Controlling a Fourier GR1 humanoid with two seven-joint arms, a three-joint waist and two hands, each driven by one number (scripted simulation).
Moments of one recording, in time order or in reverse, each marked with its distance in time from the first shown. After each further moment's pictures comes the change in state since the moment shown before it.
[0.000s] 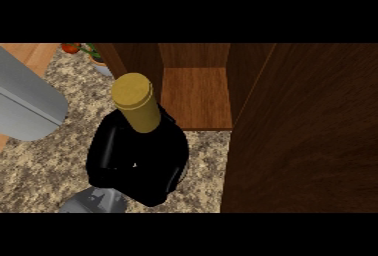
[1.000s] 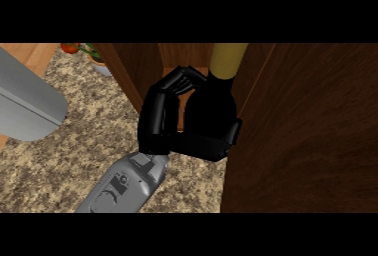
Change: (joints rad) left arm -0.327 -0.008 -0.125 0.254 -0.028 0.345 0.002; right arm -0.020 -0.005 -0.020 0.006 -0.014 0.017 0.006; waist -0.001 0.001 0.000
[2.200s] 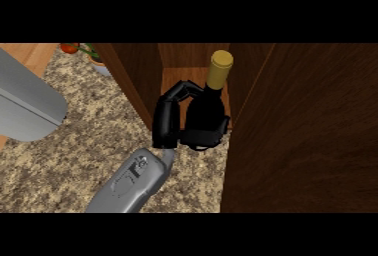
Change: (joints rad) left arm 0.004 0.000 -0.035 0.351 0.158 0.054 -0.357; right arm 0.005 0.008 0.011 -0.001 0.005 -0.006 -0.007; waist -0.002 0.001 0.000
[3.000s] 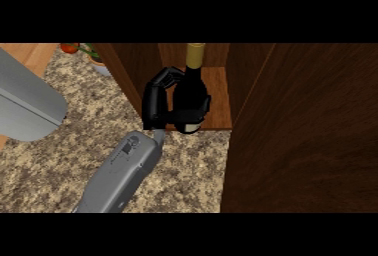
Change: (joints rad) left arm -0.085 0.010 0.146 0.197 0.049 -0.078 -0.107; right arm -0.020 -0.001 0.001 -0.001 0.000 -0.014 0.018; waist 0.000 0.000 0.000
